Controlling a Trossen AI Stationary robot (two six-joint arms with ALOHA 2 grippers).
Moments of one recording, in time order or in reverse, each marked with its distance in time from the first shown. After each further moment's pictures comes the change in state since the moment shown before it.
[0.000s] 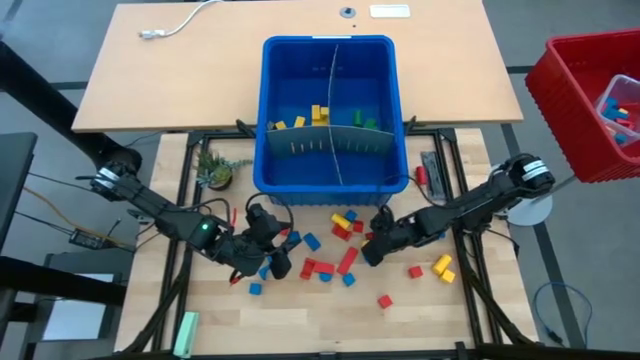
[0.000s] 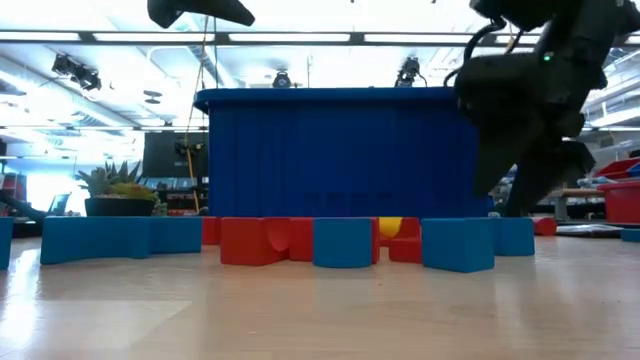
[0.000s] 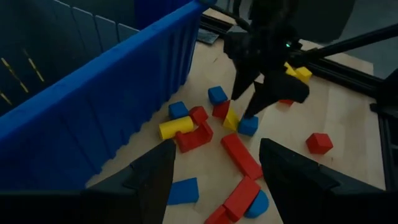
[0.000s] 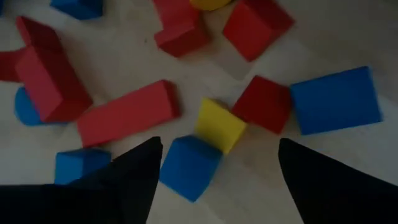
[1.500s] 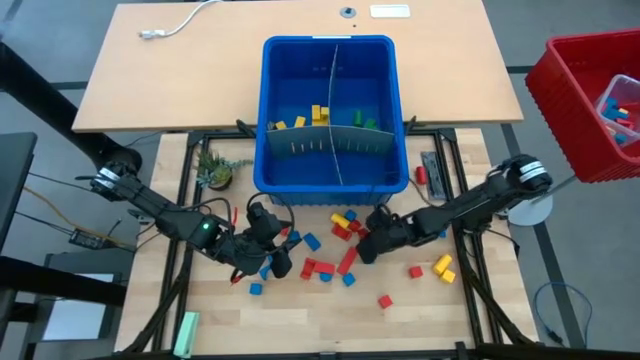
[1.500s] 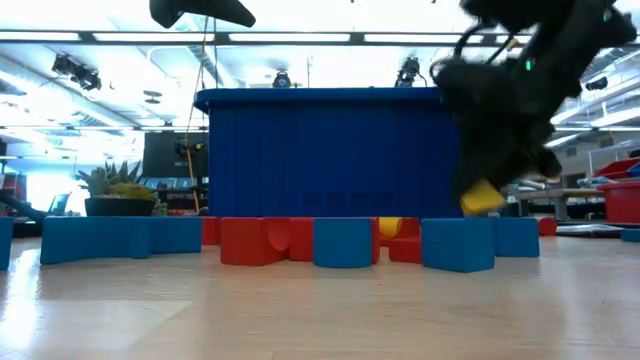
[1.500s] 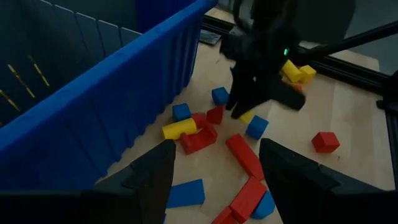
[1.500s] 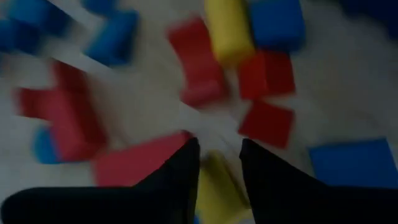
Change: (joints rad) left arm 0.005 0.000 0.000 -0.002 -0.006 0.027; right arm -0.012 0.030 -0.005 0.138 0.121 -0.100
